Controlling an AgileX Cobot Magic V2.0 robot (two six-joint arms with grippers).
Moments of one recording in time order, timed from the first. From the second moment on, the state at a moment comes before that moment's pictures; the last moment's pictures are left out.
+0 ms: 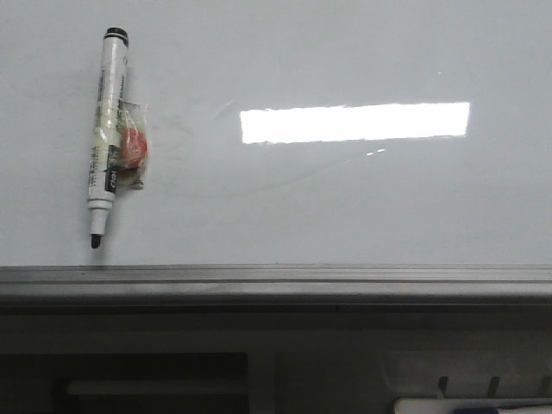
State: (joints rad) left arm 0.01 0.00 0.00 0.00 0.34 0.00; right arm -0.07 -0.01 0.01 -0.01 0.33 -0.03
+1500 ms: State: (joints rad) left arm 0.01 0.15 -0.17 -0.08 0.22 0.00; right arm -0.07 0.25 -0.12 0.05 0.26 -0.03
